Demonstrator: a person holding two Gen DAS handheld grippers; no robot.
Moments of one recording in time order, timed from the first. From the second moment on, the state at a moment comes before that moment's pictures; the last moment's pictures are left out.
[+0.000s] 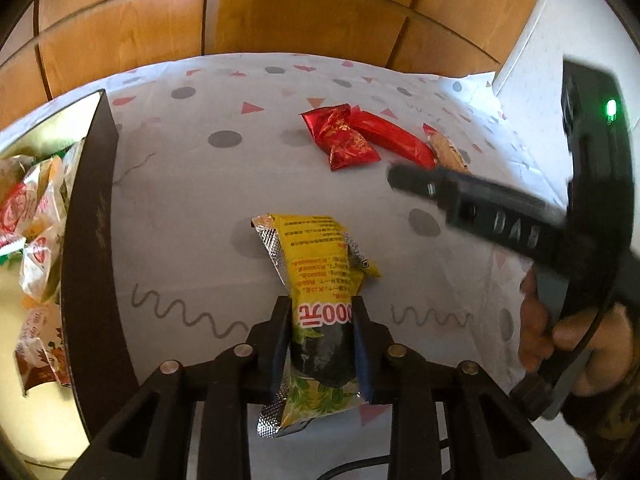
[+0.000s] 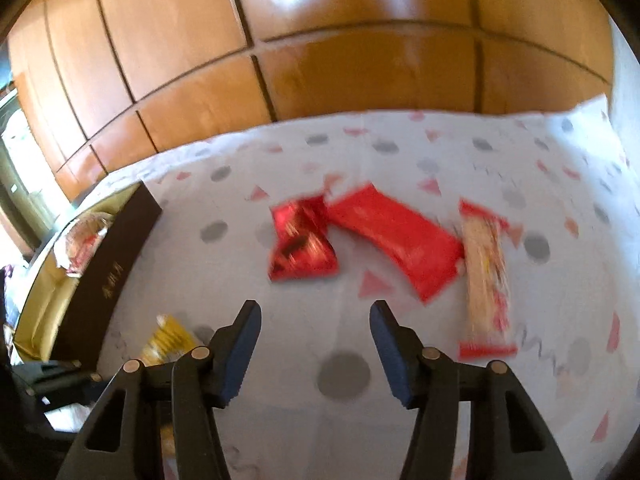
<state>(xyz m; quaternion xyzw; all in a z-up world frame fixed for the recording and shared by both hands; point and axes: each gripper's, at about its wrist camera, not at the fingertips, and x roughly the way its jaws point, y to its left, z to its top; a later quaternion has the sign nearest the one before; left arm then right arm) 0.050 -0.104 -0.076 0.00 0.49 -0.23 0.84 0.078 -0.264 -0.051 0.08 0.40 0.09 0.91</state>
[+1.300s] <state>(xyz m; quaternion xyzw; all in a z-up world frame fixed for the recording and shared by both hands) 0.044 -0.109 -0.077 0.01 0.47 -0.22 0.85 0.082 -0.242 -0.081 -0.03 0.40 0.05 0.91</state>
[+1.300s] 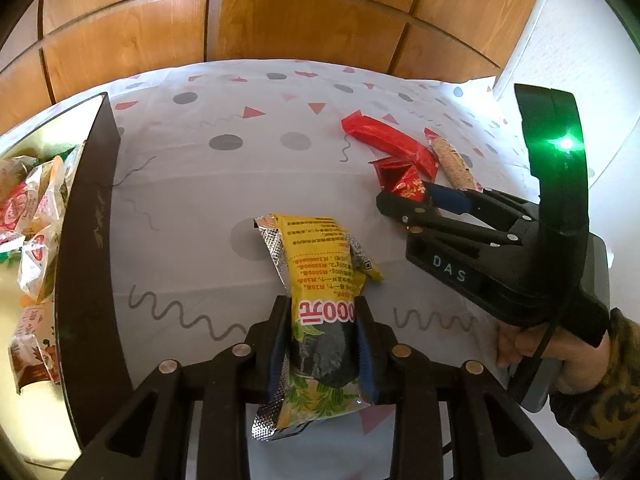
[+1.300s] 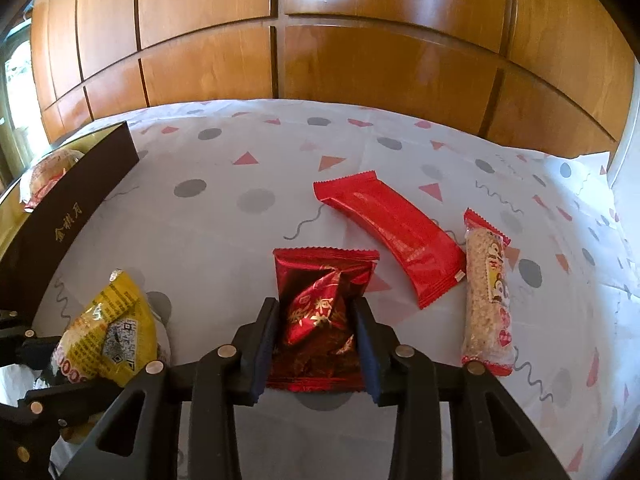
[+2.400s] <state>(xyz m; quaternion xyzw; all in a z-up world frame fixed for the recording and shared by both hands) 0.033 -0.113 -0.056 0.03 0.45 -0.22 0.86 0.082 -0.252 -0.084 0.01 0.40 0.07 0.91</state>
